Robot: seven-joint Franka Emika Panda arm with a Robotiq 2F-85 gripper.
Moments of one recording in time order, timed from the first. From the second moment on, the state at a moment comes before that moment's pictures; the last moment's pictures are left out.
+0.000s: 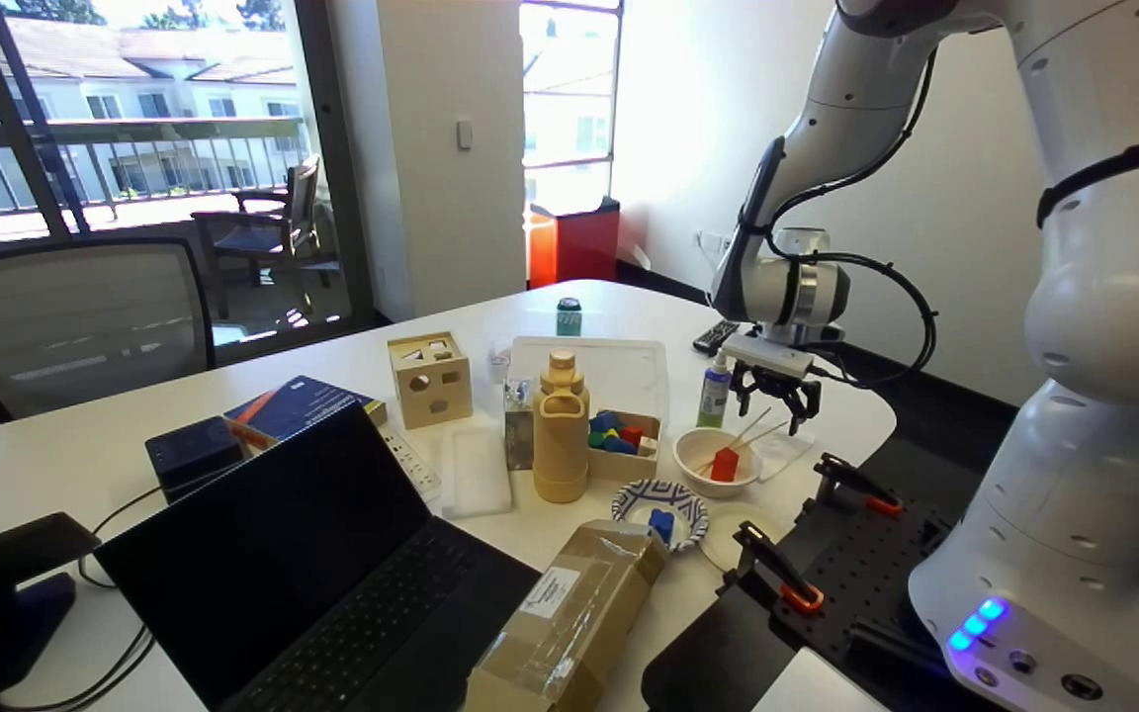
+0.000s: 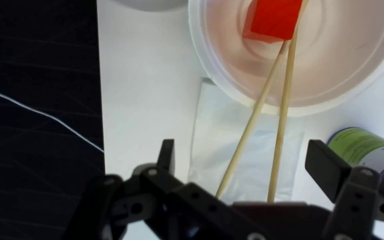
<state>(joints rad) -0.27 0.58 -0.24 -2.41 0.50 2.86 0.51</state>
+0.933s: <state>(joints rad) -0.27 0.70 -0.23 -2.32 0.51 2.89 0.52</state>
